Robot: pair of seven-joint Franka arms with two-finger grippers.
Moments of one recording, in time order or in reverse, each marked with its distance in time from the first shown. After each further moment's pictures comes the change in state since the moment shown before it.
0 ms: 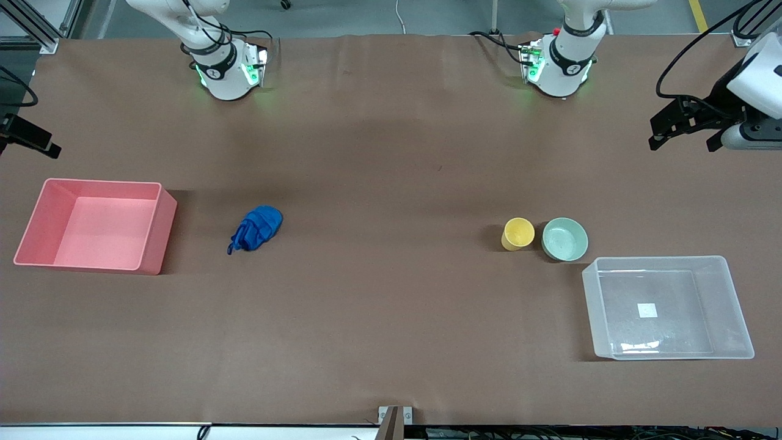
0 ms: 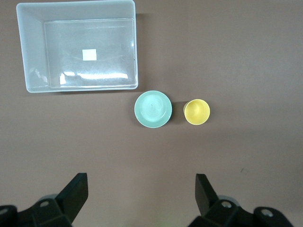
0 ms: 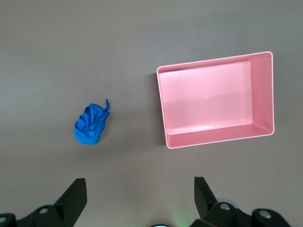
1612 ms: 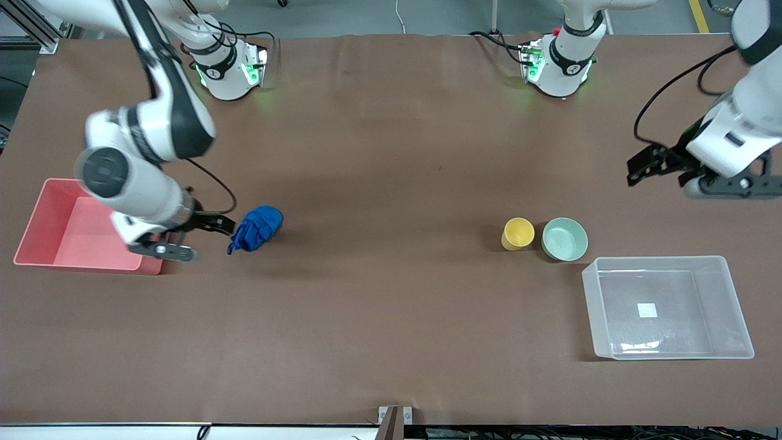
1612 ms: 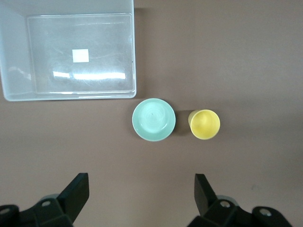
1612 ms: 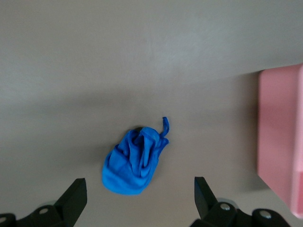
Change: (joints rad) left arm 0.003 0.069 0.004 -0.184 0.000 0.245 0.000; right arm 0.143 0.278 0.209 -0.435 -0.109 0.662 0.363
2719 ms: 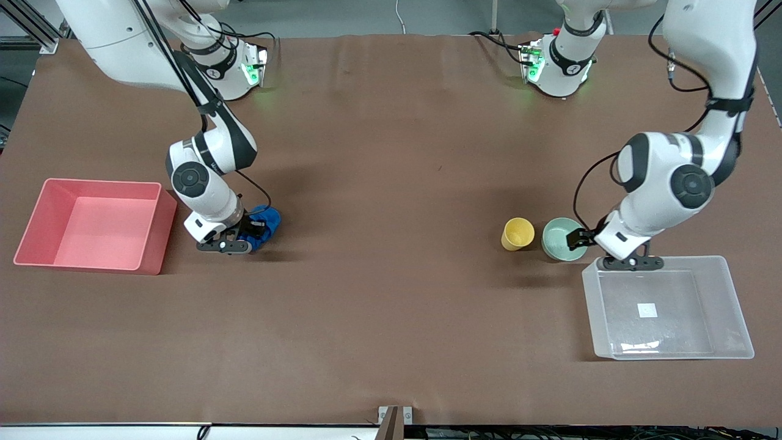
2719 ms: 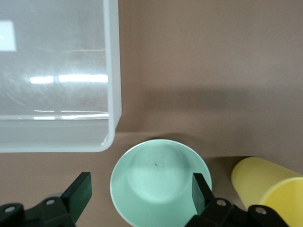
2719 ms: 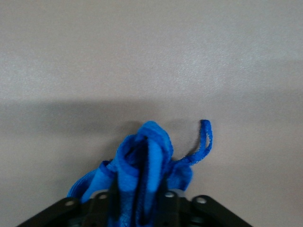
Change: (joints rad) left arm 0.018 0.336 -0.002 -0.327 0.000 0.658 0.016; right arm 0.003 0.144 -0.006 -0.287 -0.113 0.526 0.000
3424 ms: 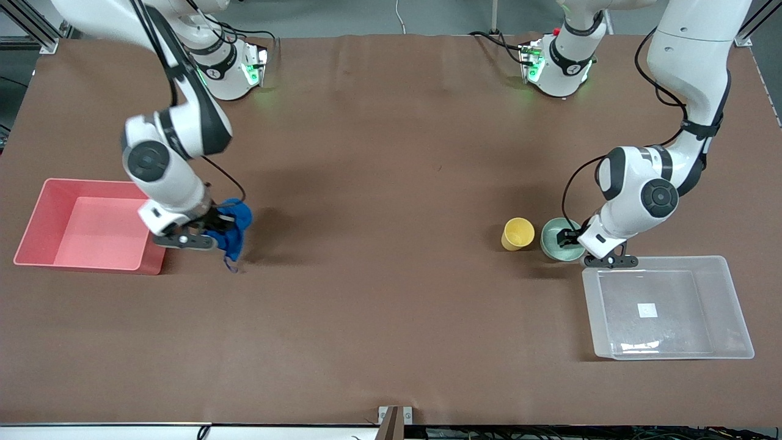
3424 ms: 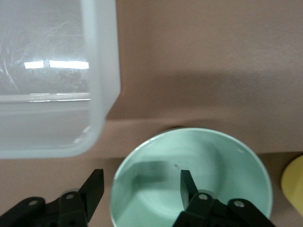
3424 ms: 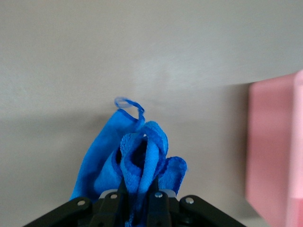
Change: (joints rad) left arm 0.028 0.094 0.001 -0.048 0.000 0.092 0.048; right arm -0.038 -0.276 -0.012 0.101 0.033 -0.394 -0.075
